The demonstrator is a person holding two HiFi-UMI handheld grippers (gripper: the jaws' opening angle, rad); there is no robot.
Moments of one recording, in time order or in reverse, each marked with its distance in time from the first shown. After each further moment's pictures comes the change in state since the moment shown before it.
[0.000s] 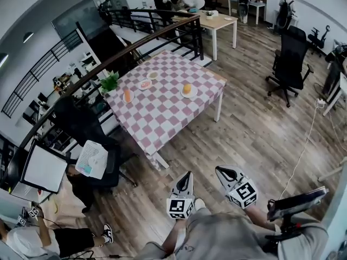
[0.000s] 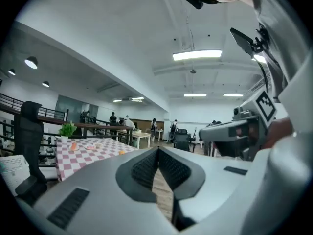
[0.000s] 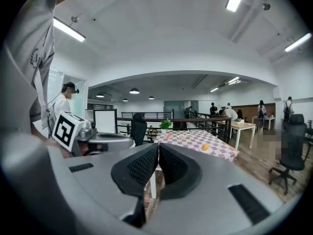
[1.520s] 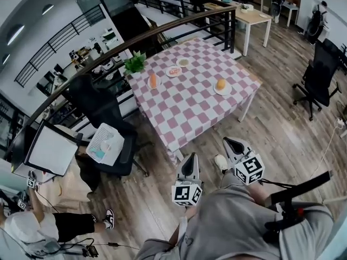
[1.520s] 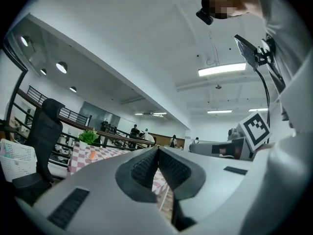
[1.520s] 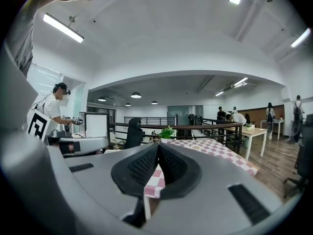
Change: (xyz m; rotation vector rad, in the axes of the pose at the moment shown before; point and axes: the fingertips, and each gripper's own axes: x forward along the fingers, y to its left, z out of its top) left arm 0.049 0.178 0.053 -0.134 -0.208 0.233; right arm 0.226 -0.050 0.061 -0.013 -0.066 0.043
